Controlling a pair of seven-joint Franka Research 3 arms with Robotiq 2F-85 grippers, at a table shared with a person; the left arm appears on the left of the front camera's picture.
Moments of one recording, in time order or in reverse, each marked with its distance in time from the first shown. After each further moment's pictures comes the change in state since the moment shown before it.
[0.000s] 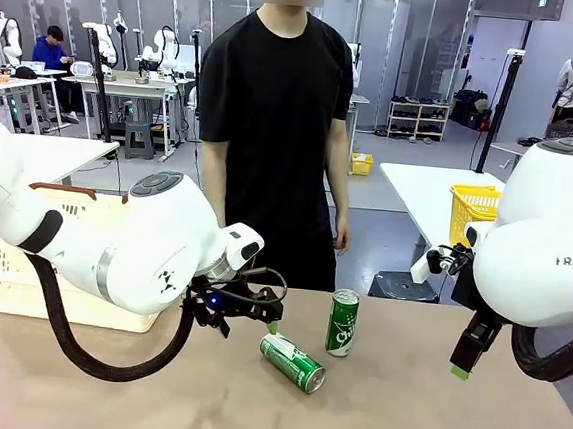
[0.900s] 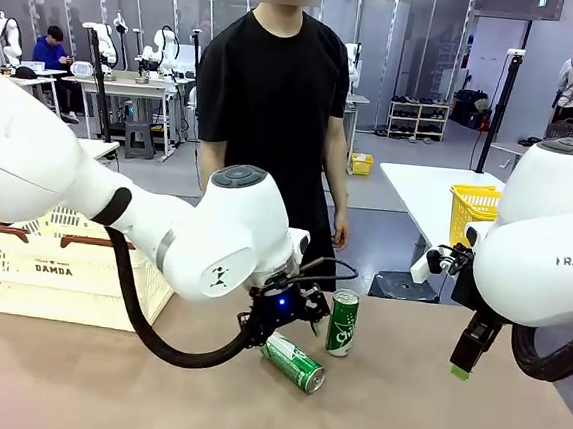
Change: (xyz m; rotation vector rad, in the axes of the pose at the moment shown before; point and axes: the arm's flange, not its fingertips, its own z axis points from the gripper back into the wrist) left arm -0.001 -0.089 -0.019 0.099 0.057 0.477; right arm 0.000 0.000 0.000 0.000 0.000 0.000
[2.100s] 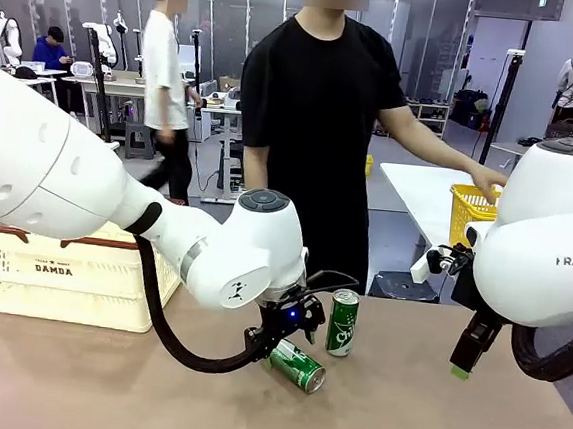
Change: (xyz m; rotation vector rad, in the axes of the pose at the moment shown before) left arm 0.017 -0.006 -0.054 0.095 -0.032 0.201; right arm 0.000 0.000 0.000 0.000 0.000 0.000
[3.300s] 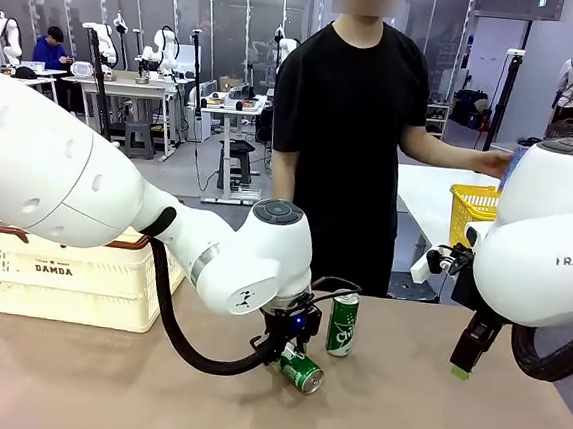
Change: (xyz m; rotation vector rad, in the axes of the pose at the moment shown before) left arm -0.002 -0.006 -0.016 0.033 -0.044 0.058; right arm 0.000 0.000 0.000 0.000 0.000 0.000
